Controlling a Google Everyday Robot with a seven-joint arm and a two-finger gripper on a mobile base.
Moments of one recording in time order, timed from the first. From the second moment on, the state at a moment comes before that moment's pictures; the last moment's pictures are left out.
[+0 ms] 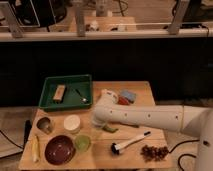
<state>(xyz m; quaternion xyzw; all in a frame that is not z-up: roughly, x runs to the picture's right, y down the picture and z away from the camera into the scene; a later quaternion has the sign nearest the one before) -0.061 0.209 0.789 -0.29 -0.14 0.08 0.94</state>
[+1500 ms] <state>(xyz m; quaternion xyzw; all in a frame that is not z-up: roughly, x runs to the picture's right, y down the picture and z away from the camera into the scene) 0.006 0.209 0.837 -0.30 -0.07 0.18 0.94</state>
